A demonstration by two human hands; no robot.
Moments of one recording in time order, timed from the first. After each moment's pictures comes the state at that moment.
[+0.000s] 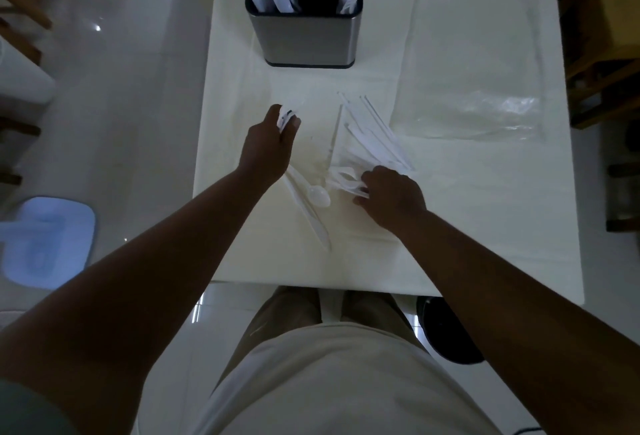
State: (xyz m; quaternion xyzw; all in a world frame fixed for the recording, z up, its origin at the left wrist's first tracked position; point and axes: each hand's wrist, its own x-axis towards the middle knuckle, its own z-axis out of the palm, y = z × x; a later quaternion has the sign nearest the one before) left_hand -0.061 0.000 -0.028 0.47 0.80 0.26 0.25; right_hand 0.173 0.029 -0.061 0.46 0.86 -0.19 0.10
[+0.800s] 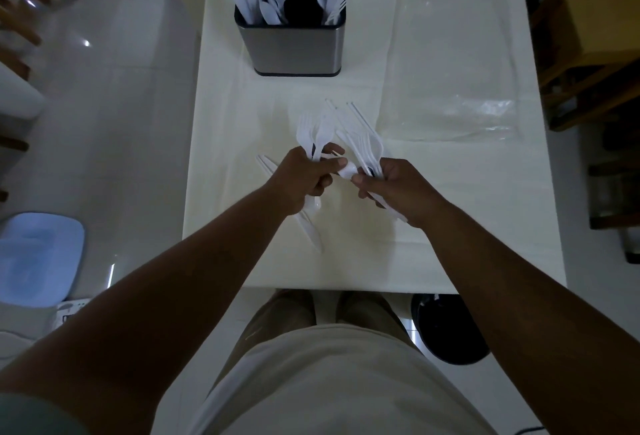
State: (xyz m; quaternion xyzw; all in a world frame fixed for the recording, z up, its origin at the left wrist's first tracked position) left_hand 0.004 -0.006 -0.012 0.23 0.62 0.41 0.63; right_hand 0.193 0.041 -0.013 0.51 0.56 -0.64 -0.10
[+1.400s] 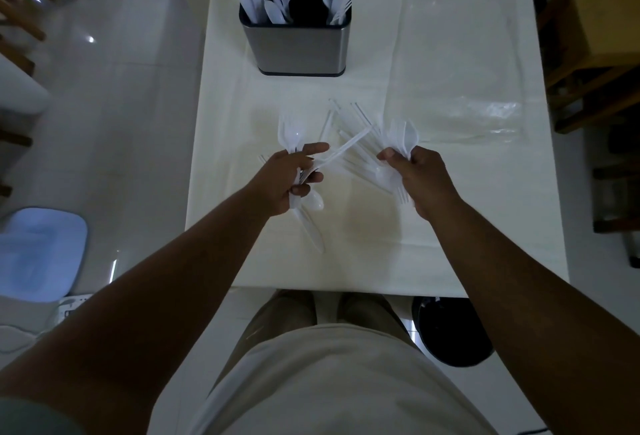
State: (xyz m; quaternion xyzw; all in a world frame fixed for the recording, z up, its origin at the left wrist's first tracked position) left_hand -0.025 -0.013 -0.026 0.10 0.58 0.44 0.68; right_hand 0.202 0.063 -0.026 0.62 0.52 -0.55 -0.20
